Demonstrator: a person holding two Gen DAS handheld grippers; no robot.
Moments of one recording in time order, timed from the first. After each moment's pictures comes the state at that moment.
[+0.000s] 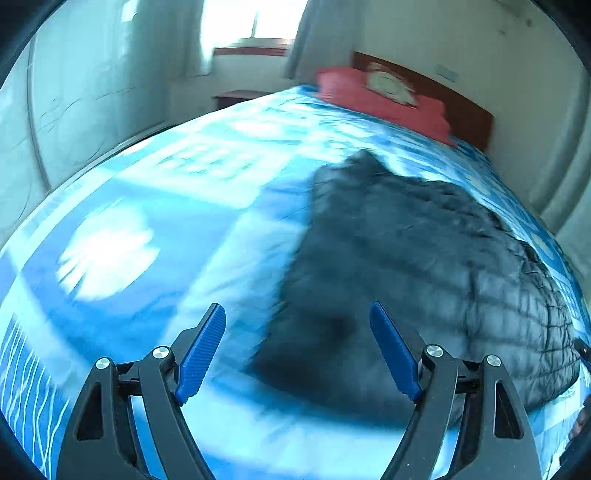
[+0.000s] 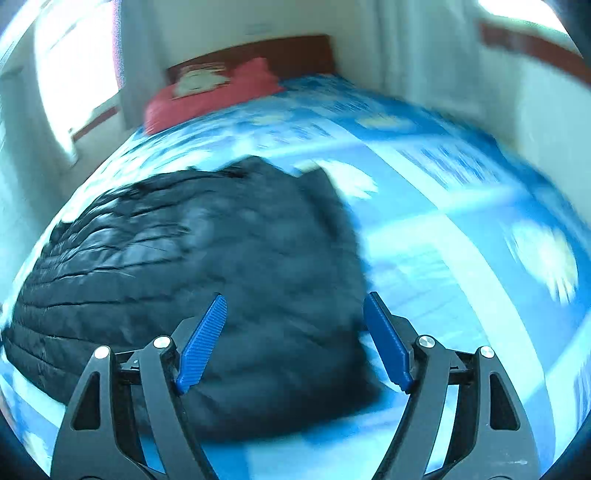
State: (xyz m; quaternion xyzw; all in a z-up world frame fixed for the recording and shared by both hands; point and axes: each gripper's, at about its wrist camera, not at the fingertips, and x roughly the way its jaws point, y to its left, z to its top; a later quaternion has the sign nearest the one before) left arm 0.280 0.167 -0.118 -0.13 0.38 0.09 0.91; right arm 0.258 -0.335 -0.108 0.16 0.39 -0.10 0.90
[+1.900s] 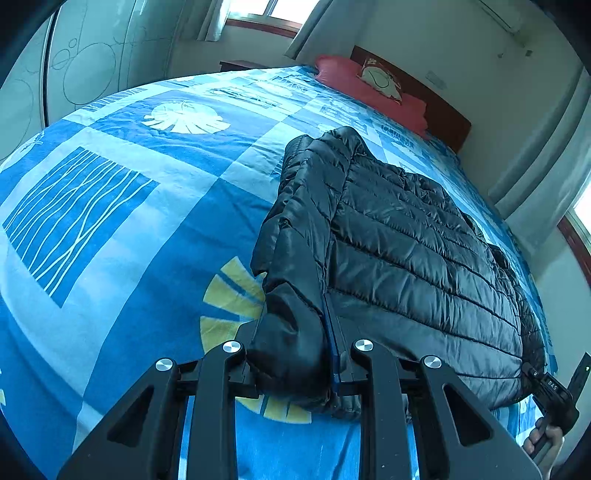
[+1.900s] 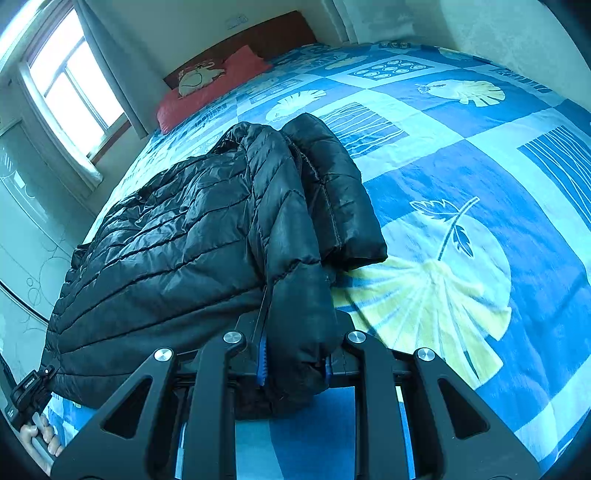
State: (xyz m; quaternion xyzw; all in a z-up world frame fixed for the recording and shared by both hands) left arm 0.096 0.171 -0.127 -0.21 0.40 0.02 0.89; right arm 0.060 -0.318 -0.131 0.24 0.40 -0.04 0.88
